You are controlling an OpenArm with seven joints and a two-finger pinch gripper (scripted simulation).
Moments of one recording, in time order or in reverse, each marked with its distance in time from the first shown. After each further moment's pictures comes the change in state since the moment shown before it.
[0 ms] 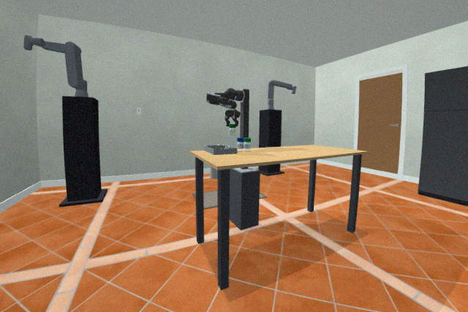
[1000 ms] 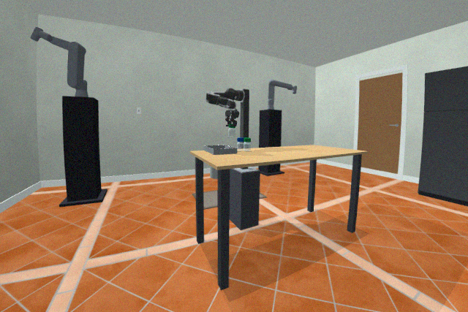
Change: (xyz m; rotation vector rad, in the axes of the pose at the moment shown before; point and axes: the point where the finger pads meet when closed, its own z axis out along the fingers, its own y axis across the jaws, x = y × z) arm -0.001 -0.006 0.001 -0.002 0.002 0.423
